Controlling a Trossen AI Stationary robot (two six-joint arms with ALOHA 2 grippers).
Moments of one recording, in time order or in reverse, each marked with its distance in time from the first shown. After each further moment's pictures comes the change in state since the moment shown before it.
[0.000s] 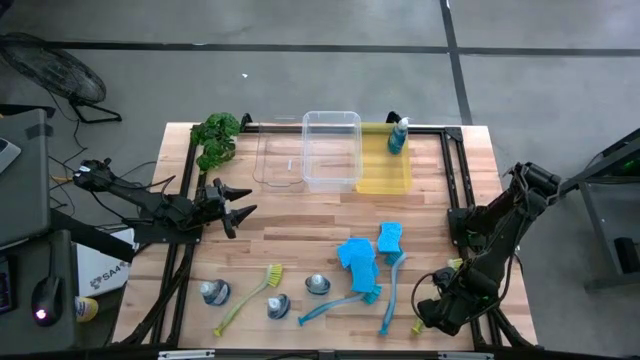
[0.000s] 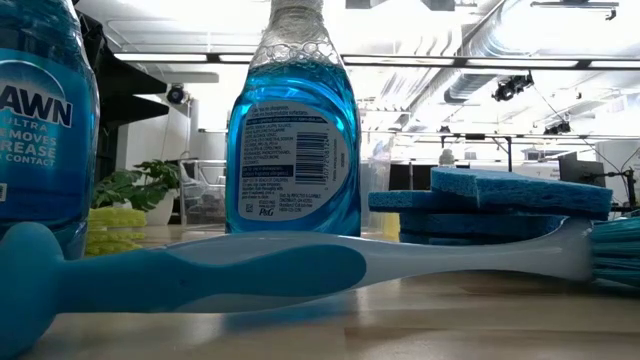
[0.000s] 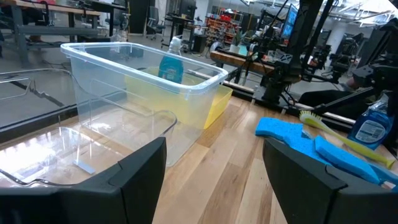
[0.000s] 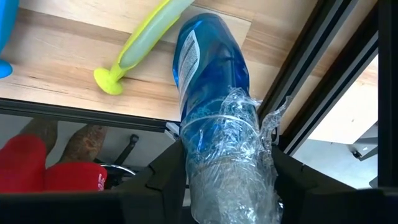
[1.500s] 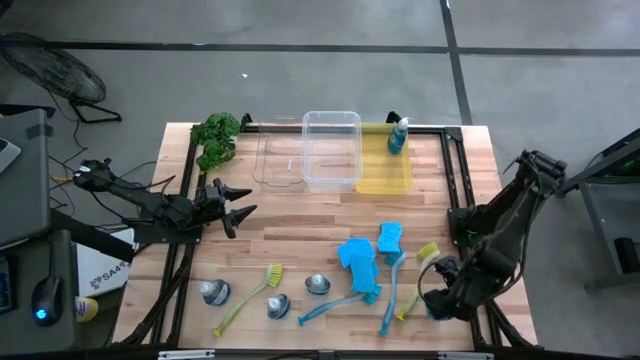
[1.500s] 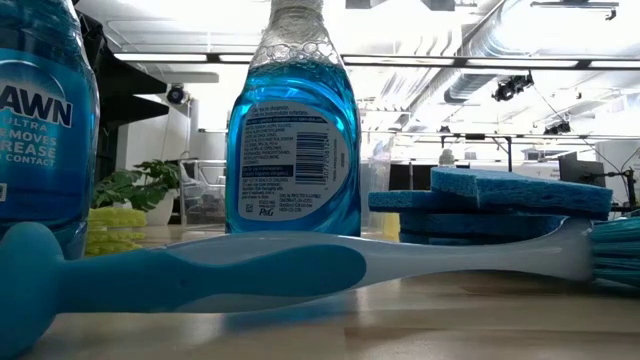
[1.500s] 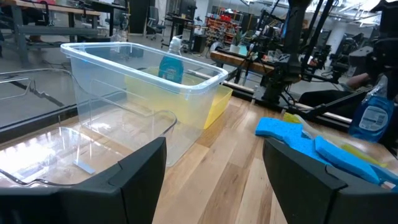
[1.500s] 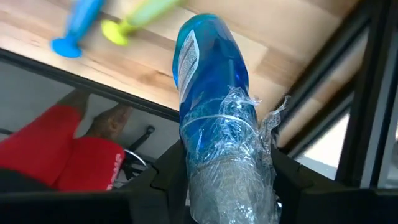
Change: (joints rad) left arm 0.000 0.000 0.000 0.000 0.000 0.000; right arm -0.021 -0.174 0.001 -0.053 0.109 -0.144
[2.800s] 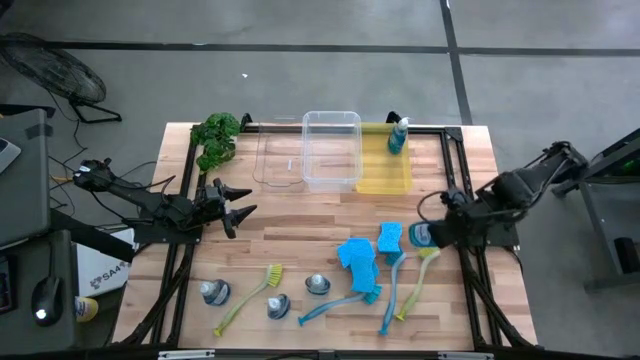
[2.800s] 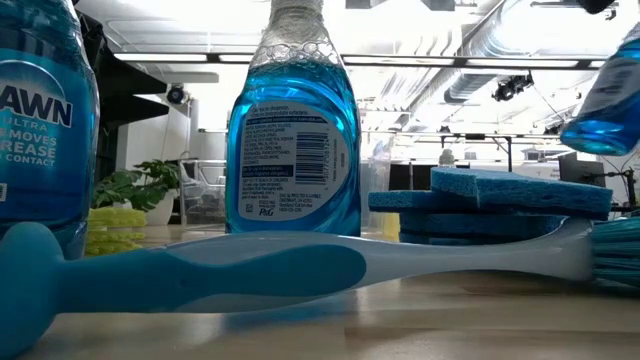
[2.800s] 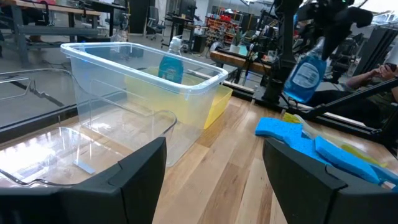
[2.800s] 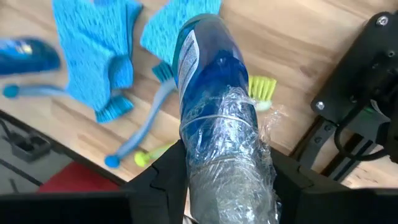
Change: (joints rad) left arm 0.000 0.000 0.000 0.000 0.000 0.000; right arm -0.447 -0.359 0.001 -0.381 0.248 -0.505
